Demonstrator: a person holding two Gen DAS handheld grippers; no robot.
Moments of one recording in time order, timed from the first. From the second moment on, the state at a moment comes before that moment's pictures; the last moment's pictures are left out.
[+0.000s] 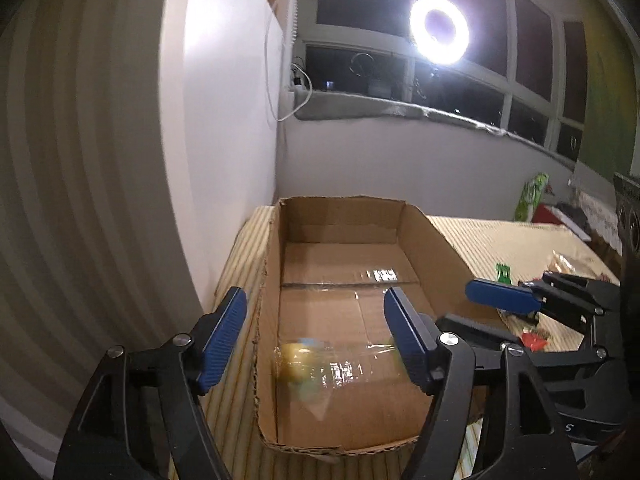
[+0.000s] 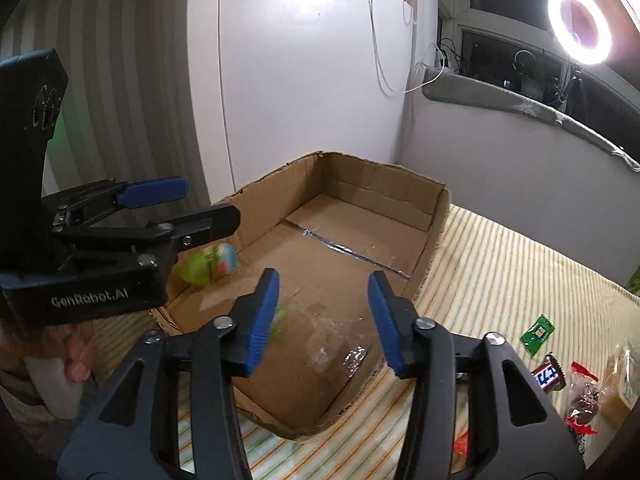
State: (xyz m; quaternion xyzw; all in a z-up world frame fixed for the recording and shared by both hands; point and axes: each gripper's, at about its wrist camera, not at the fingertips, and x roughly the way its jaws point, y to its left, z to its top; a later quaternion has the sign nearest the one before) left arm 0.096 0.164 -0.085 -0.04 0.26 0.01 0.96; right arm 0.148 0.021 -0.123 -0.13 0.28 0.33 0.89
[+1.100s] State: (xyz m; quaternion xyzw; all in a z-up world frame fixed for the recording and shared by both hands) left arm 0.077 -0.001 -0.043 0.04 0.25 -0.06 0.97; right arm 0.081 -0.196 -0.090 -0.03 0.25 0.19 0.95
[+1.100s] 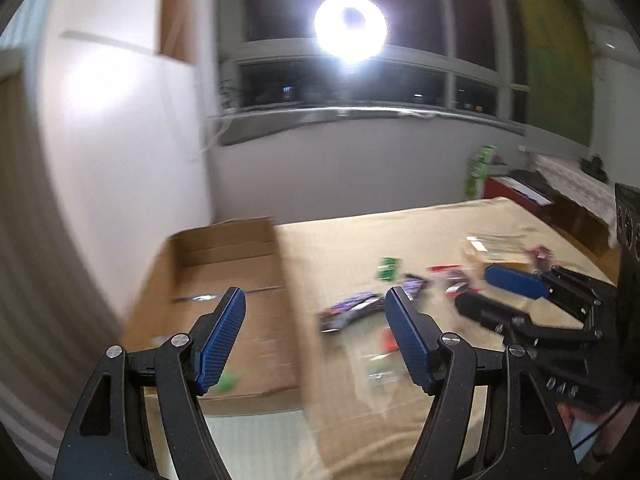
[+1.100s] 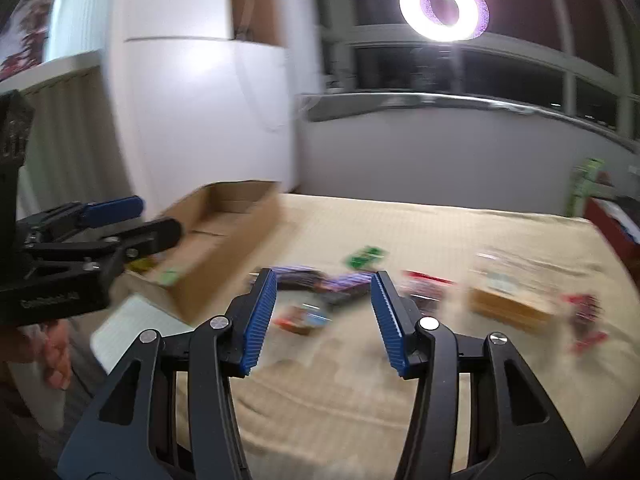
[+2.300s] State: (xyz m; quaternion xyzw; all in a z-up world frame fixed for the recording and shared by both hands) left arm 0.104 -0.047 -0.123 0.05 0.33 -0.12 0.93; right arm 0.107 -0.241 -0.161 -0.01 0.34 0.12 0.93
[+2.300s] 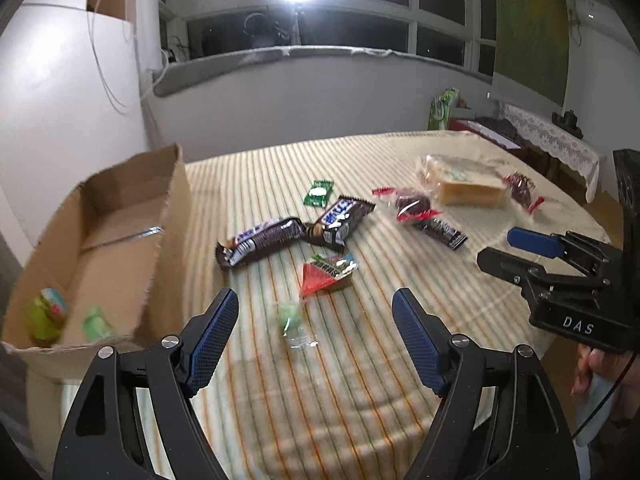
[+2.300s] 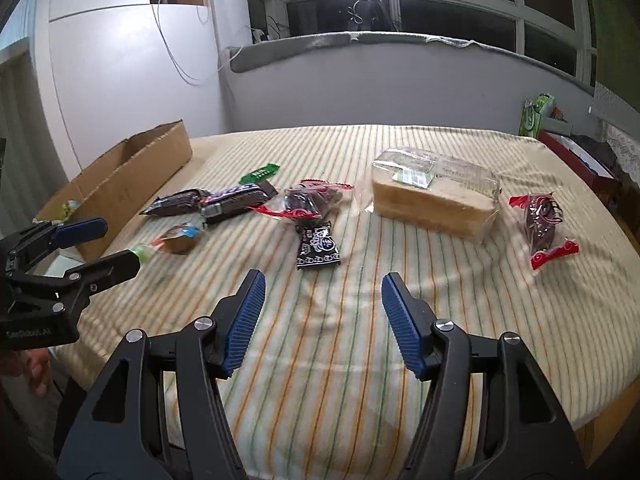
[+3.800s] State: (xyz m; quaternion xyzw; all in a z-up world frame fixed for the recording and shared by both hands) left arm 0.154 -0.055 -0.144 0.02 0.36 -0.14 0.92; right arm 0.138 -0.238 -0.177 -0.02 0.35 0.12 0.93
